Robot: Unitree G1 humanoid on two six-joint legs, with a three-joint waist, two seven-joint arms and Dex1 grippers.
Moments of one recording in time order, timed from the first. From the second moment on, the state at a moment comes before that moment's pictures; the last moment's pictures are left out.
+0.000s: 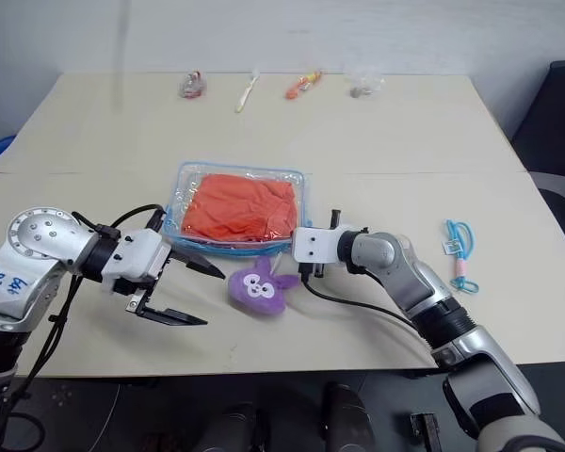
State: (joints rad) left arm -0.50 0.94 -0.10 -0.21 -0.39 0.28 -1.43; right arm -0.70 -0.55 0.45 0.19 -0.20 -0.09 0.70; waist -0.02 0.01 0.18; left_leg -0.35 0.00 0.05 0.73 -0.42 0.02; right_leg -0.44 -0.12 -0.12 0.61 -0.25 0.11
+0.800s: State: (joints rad) left arm -0.66 0.70 -0.26 0.11 -0.12 -0.09 -1.38; right arm -0.70 -0.55 0.42 0.19 -0.23 -0.06 0.75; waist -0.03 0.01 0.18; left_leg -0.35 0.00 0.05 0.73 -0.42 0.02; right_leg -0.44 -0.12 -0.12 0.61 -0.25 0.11
